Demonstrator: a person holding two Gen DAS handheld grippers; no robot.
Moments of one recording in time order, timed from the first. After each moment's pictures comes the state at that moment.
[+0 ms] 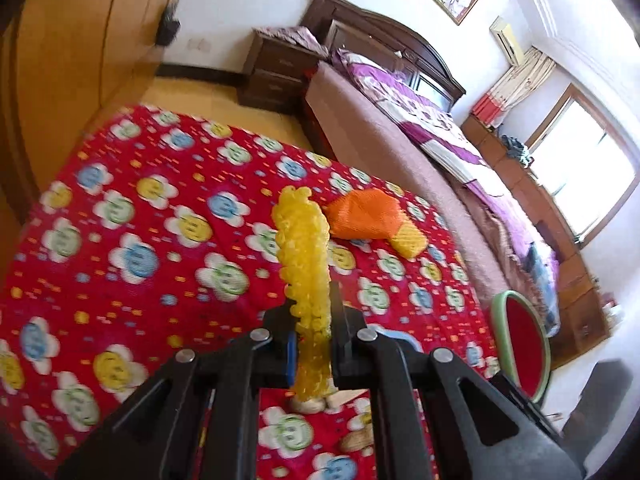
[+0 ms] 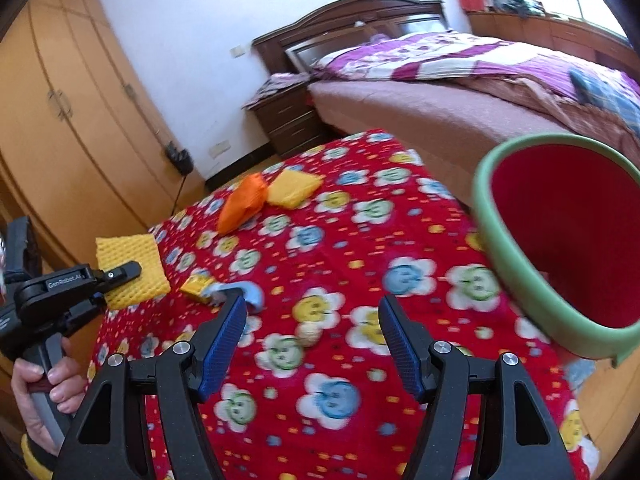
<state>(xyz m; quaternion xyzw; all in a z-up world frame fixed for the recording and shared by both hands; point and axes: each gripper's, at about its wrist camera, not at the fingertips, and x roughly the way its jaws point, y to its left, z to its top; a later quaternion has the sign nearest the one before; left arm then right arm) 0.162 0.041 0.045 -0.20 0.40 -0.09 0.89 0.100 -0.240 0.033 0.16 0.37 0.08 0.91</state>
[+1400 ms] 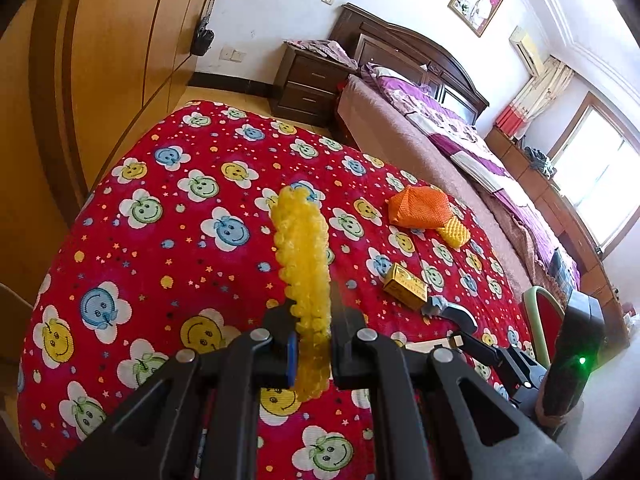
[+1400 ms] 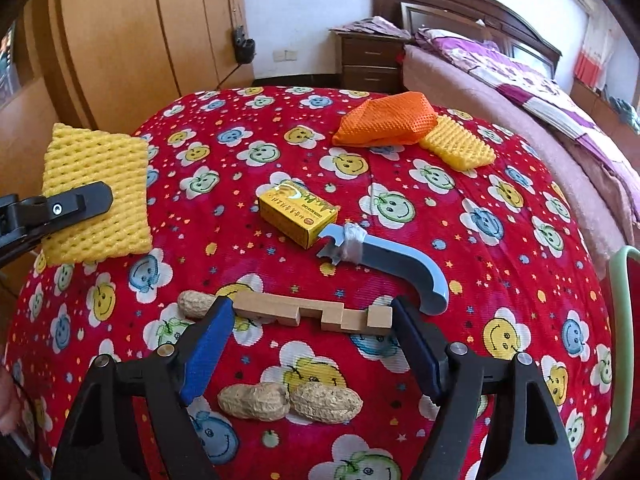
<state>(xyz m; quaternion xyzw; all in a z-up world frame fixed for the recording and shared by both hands) 0.123 0.086 0.023 -0.20 0.38 -0.05 0.90 0.152 -0.099 -0.015 -0.07 0.44 0.14 0.89</state>
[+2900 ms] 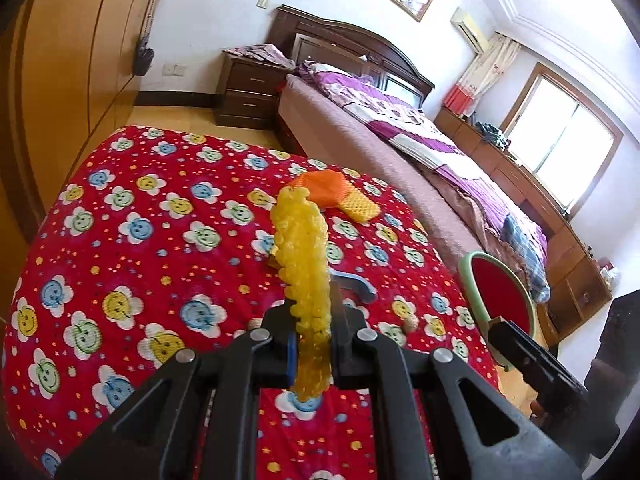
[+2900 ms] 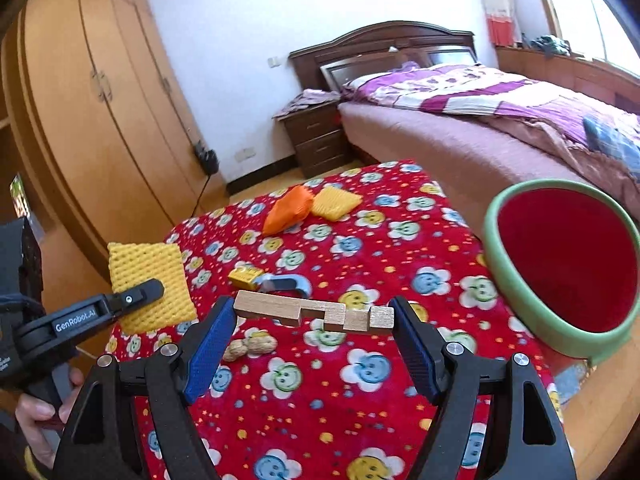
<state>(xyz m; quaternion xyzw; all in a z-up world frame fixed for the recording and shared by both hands) 0.084 0.013 0.067 -0.16 0.36 -0.14 0.91 0.047 -0.236 0.073 0.13 0.32 0.09 0.94</state>
